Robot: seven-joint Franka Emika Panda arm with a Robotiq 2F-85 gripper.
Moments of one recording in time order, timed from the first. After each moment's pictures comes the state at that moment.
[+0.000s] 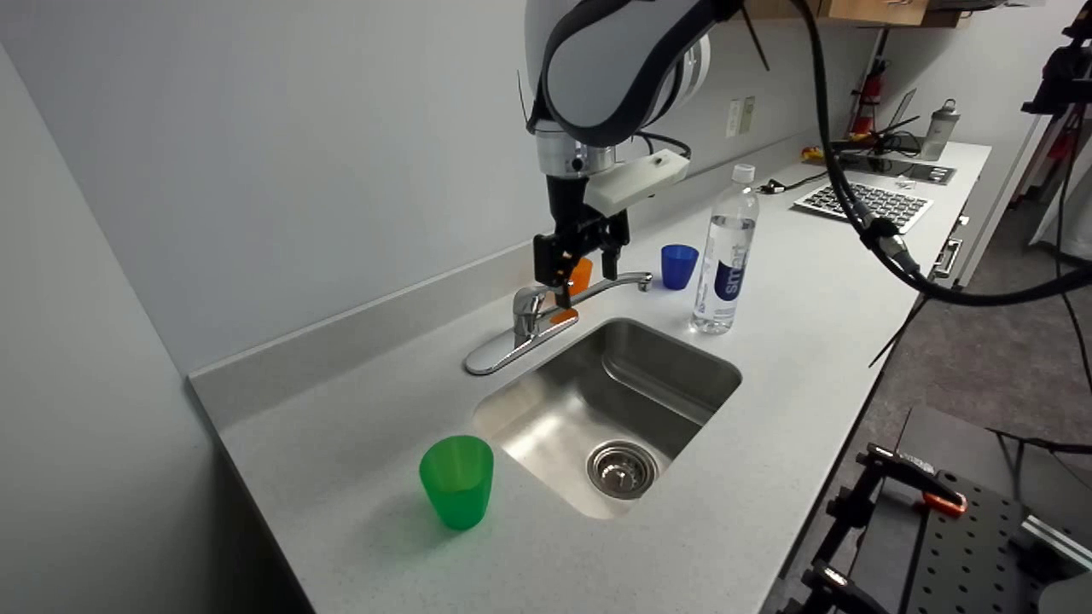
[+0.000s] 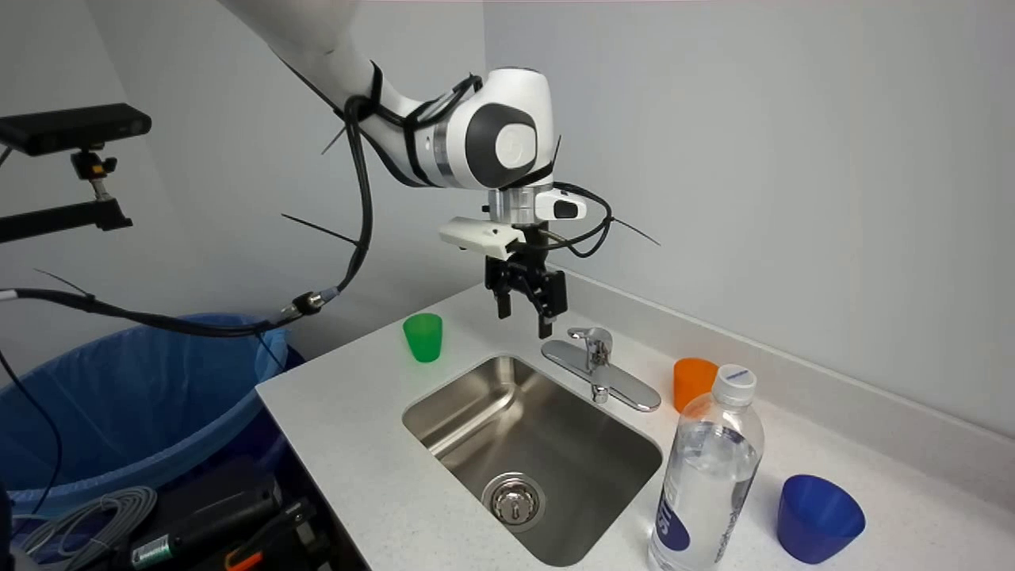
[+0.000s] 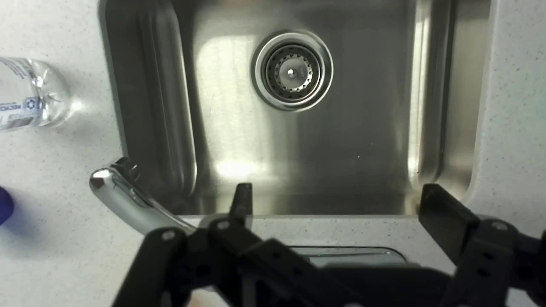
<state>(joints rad) 0.05 0.27 0.03 -2.02 -0.13 2.23 0.21</state>
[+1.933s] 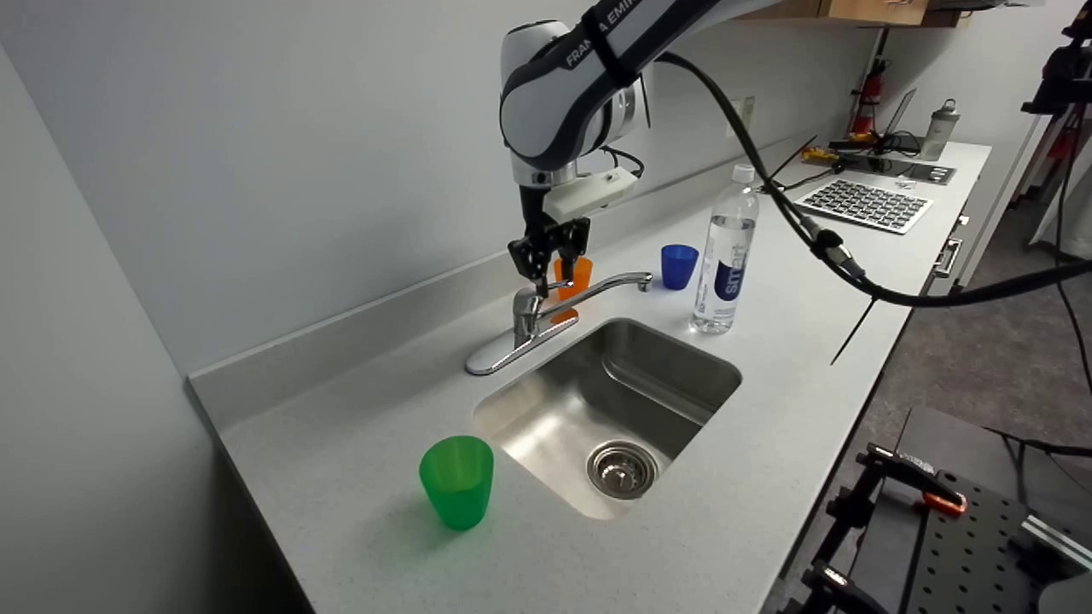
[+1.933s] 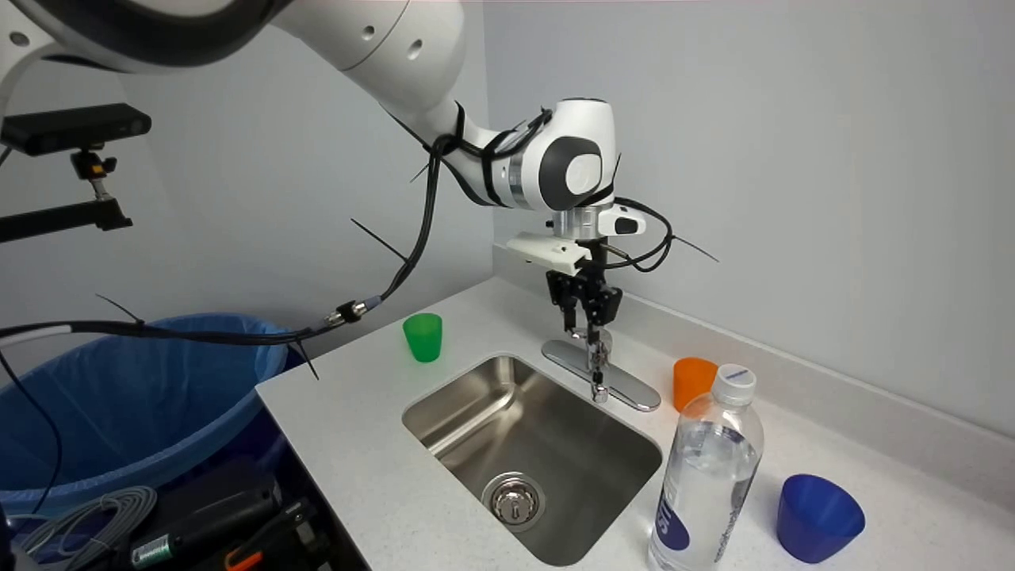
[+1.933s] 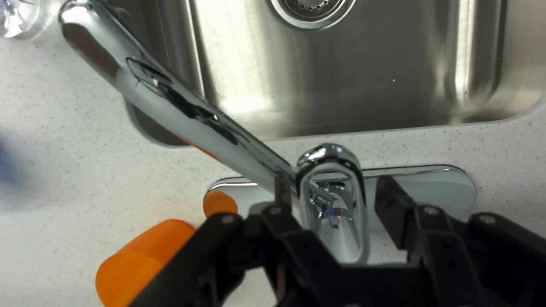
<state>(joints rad) 0.05 0.55 -0.05 -1.69 -0.09 2.23 0.18</state>
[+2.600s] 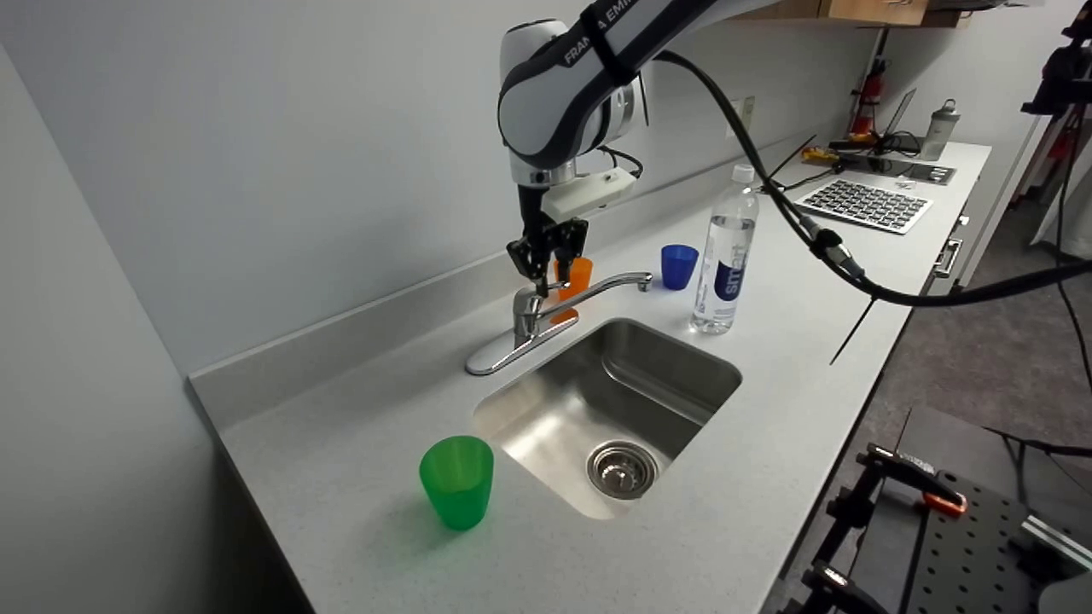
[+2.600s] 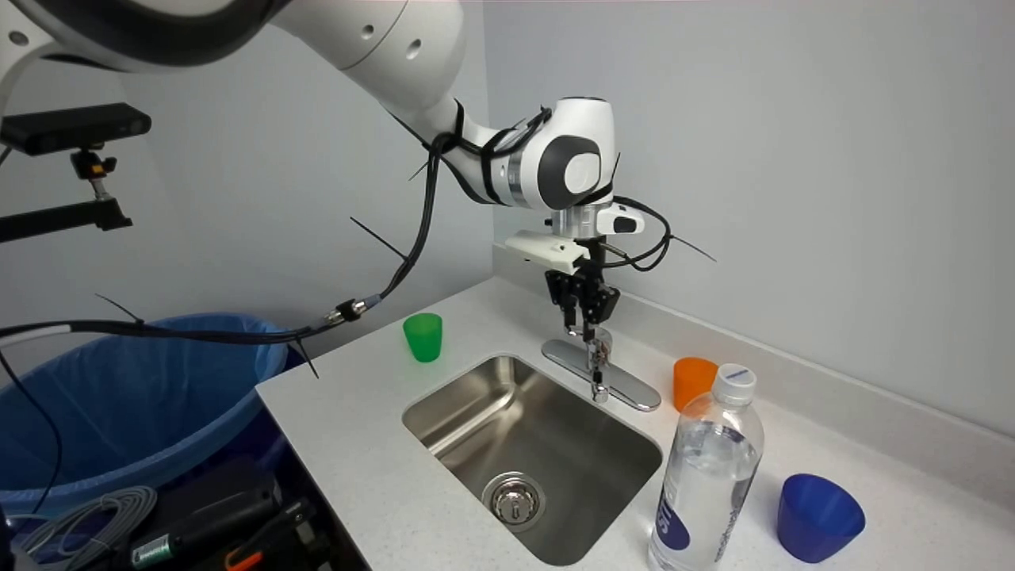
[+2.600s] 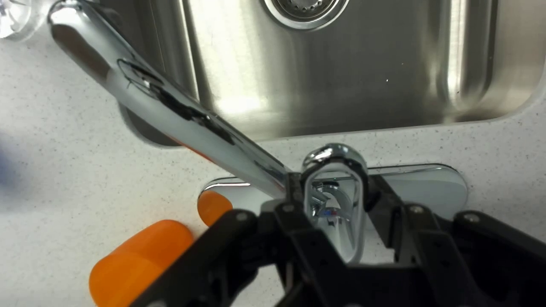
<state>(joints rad) 0.05 0.55 -0.04 -1.69 -0.08 2.23 0.18</state>
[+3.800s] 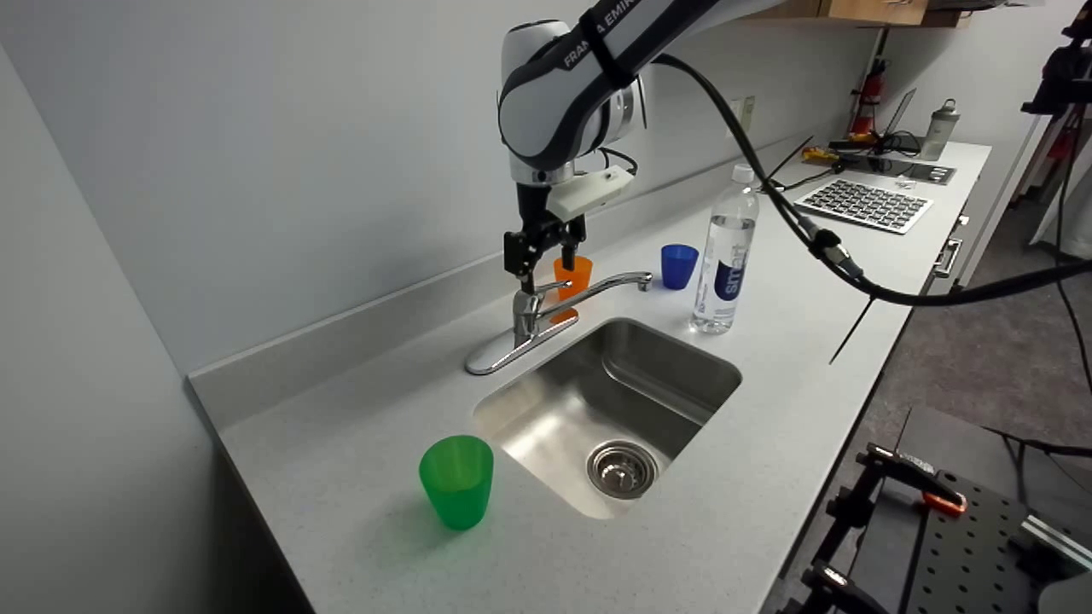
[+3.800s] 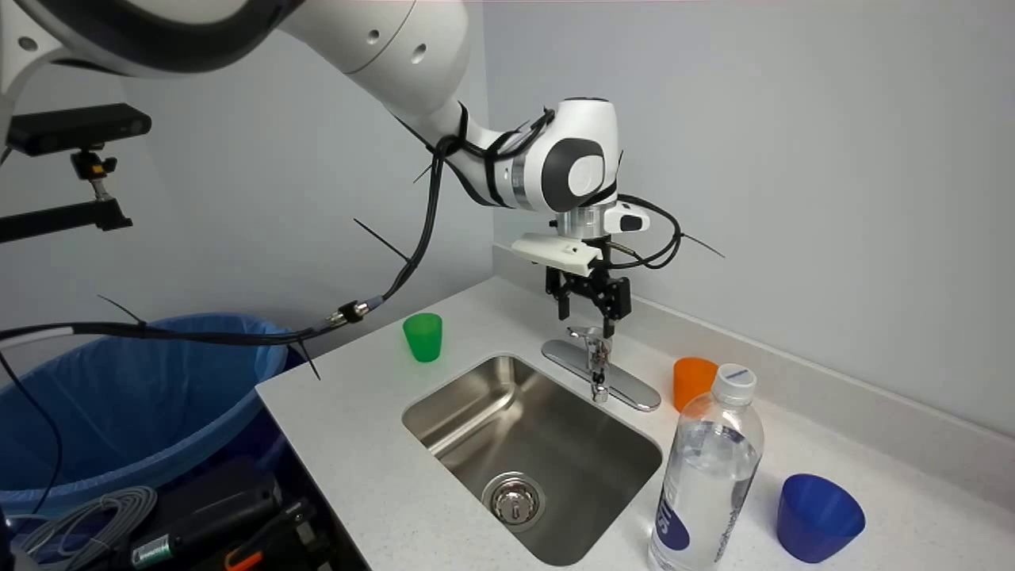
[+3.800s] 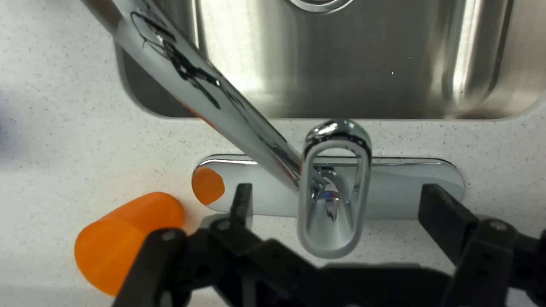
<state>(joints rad) 0.04 0.56 -0.04 -1.68 -0.08 2.26 0.07</state>
